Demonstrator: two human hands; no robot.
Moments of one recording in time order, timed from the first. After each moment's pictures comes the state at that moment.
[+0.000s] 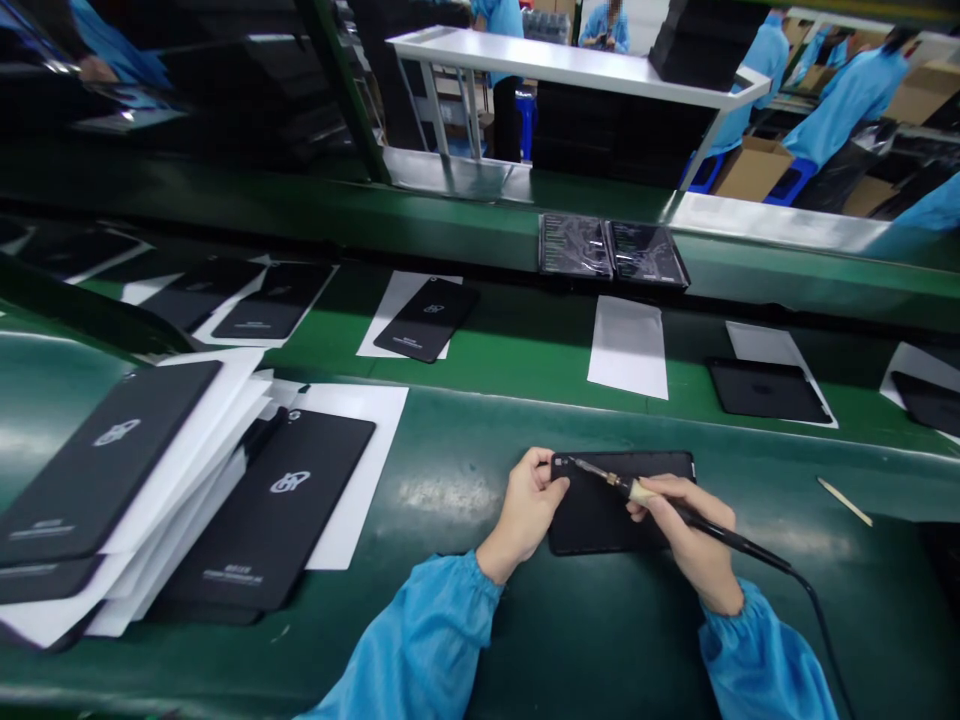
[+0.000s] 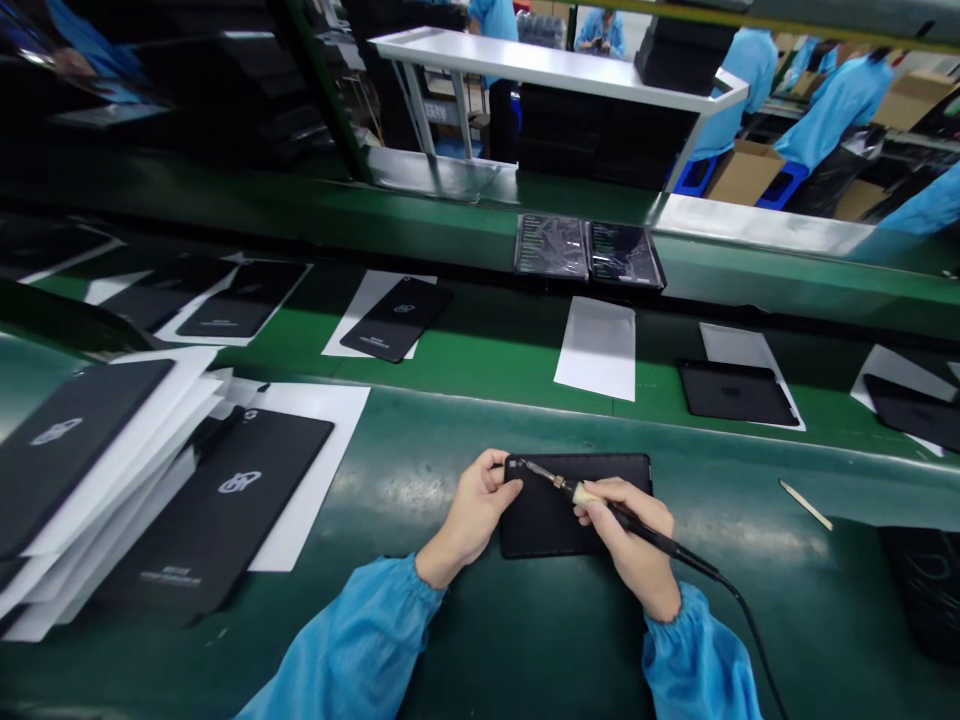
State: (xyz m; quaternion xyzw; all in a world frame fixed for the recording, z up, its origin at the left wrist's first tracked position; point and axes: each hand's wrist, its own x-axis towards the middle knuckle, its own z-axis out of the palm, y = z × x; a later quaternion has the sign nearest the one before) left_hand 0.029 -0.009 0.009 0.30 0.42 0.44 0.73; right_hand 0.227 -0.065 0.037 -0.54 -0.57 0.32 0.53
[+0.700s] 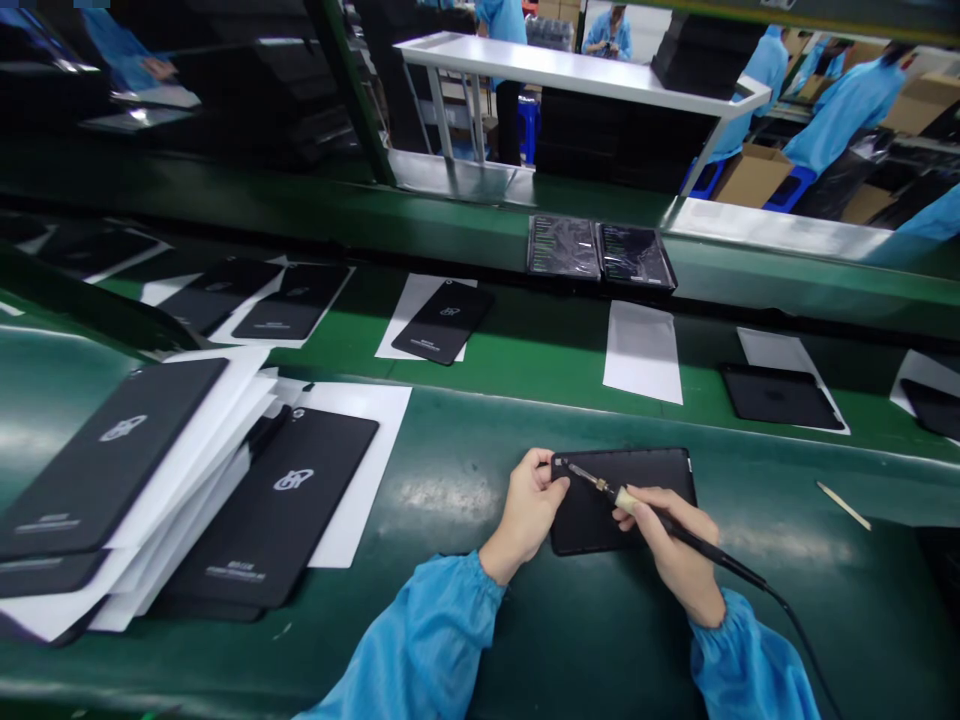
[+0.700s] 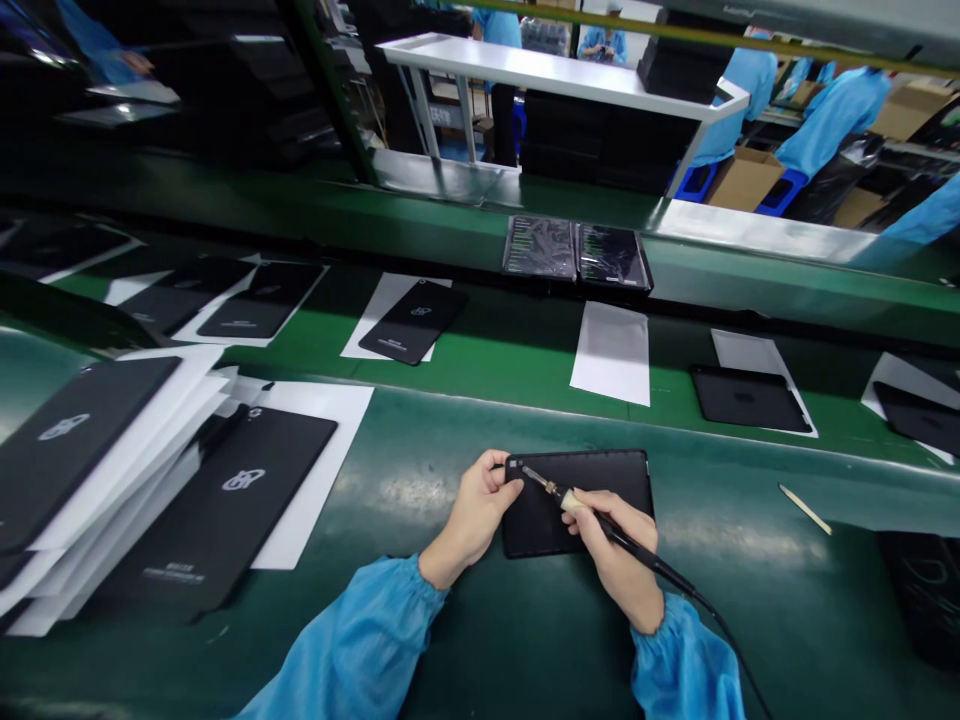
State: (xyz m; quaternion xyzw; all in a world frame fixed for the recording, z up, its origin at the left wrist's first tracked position) left_hand 0.031 -0.008 0.010 0.29 0.43 0.45 0.73; right_hand 0.214 -0.072 0.023 -0.56 -0.57 0.30 0.51
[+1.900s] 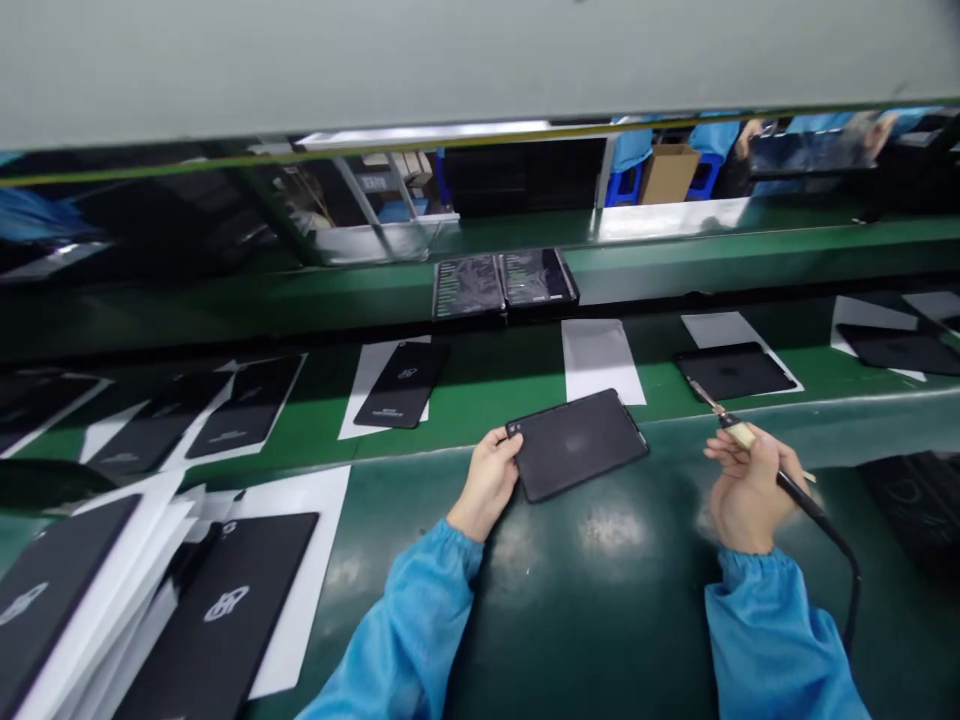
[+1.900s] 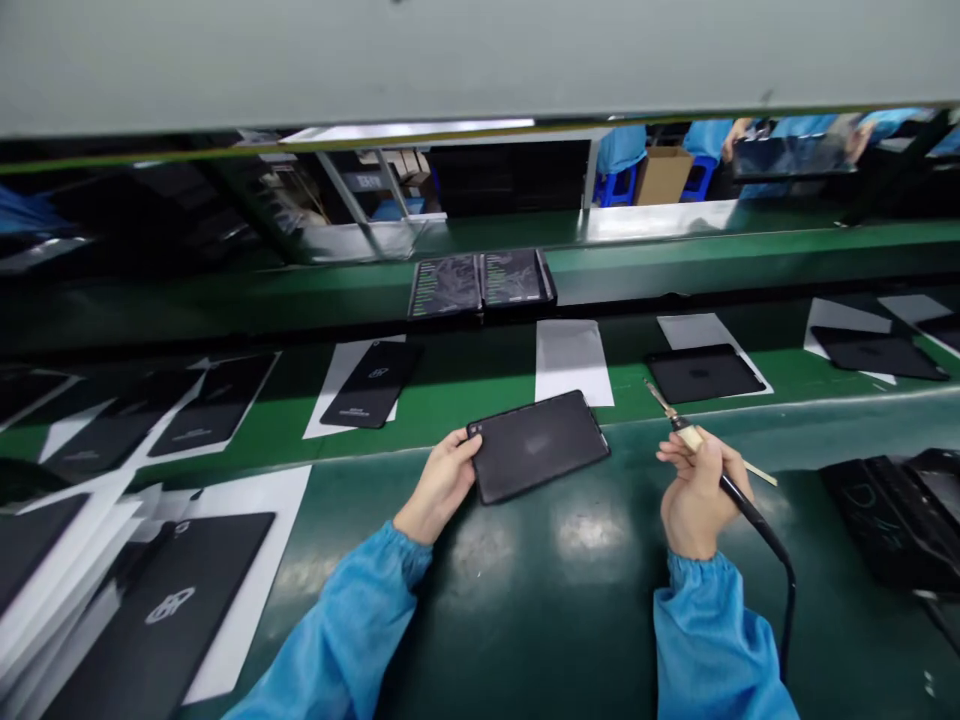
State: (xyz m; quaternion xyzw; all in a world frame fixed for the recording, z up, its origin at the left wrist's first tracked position) left_hand 0.068 0.087 0.022 0.33 0.45 0.46 0.69; right_hand 0.333 -0.028 0.036 -0.53 -0.18 0.04 0.83
